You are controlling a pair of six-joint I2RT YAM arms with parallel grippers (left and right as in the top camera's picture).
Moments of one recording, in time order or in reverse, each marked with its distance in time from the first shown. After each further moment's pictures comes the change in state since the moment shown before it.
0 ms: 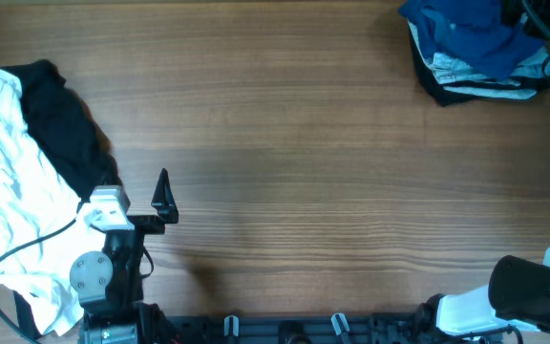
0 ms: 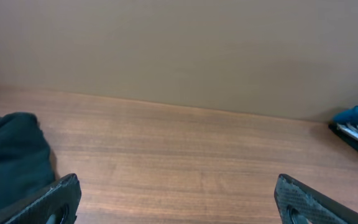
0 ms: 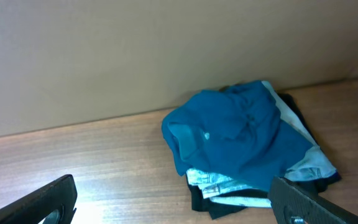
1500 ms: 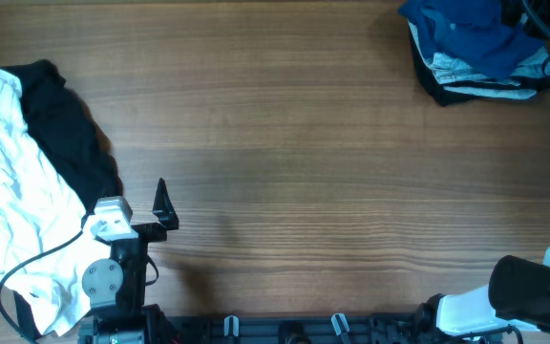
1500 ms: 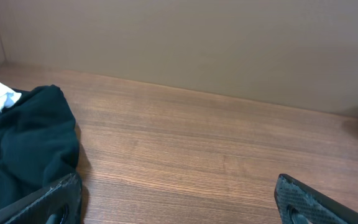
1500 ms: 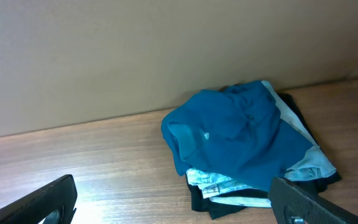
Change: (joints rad) left arm -0.022 -0.185 -0.109 -0.104 -0.117 -0.007; right arm 0.000 0.000 -0.001 -0.001 0.000 0.000
